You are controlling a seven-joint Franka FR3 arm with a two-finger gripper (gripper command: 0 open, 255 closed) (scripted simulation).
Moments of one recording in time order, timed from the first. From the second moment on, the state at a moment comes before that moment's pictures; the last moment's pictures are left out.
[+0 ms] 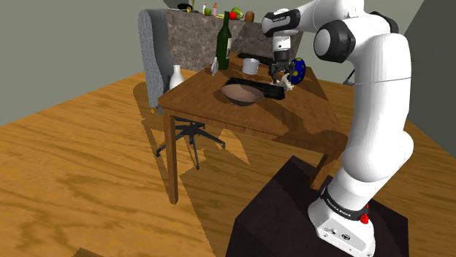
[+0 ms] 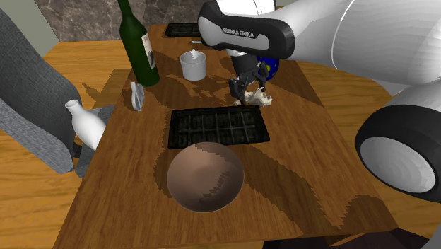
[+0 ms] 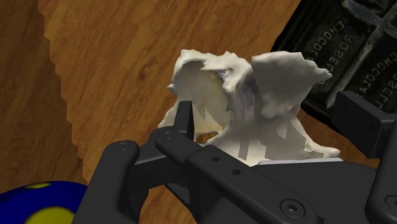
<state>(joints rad) -0.28 0.47 -0.42 -1.33 0.02 1.42 -0.19</state>
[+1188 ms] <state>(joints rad) -0.28 0.47 -0.42 -1.29 0.02 1.38 -0.19</state>
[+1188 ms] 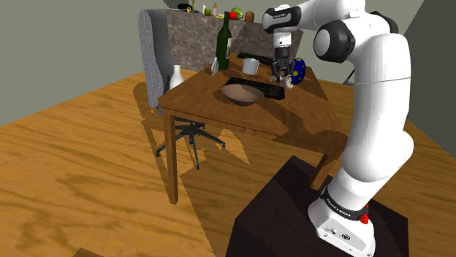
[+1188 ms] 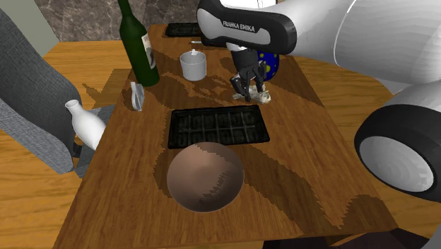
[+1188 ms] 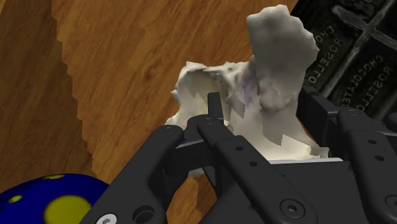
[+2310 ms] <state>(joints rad) -0.34 0.56 -0.42 -0.91 0.04 1.10 -0.23</state>
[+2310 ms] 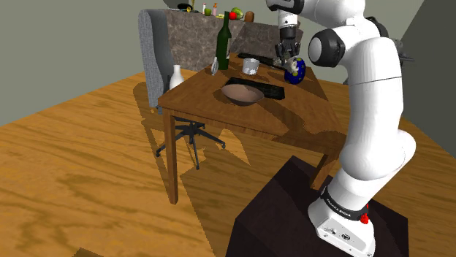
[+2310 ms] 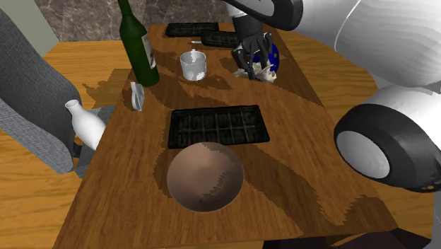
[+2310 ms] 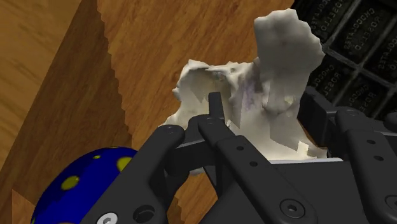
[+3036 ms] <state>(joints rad) -0.15 0.36 -0.39 -1.17 0.02 1.14 -0.04</state>
